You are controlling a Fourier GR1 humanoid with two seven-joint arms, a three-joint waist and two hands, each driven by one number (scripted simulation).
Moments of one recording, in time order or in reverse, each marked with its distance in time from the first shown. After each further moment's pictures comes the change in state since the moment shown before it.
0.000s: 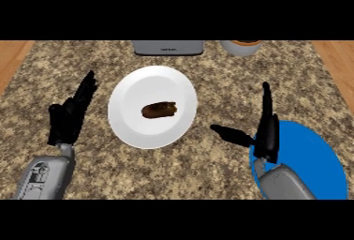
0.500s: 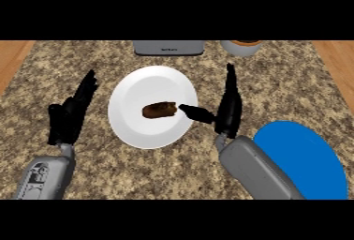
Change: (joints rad) left arm 0.000 0.006 -0.014 -0.016 0.013 0.012 0.008; right arm -0.313 0.147 0.096 0.286 0.063 -0.154 0.155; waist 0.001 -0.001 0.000
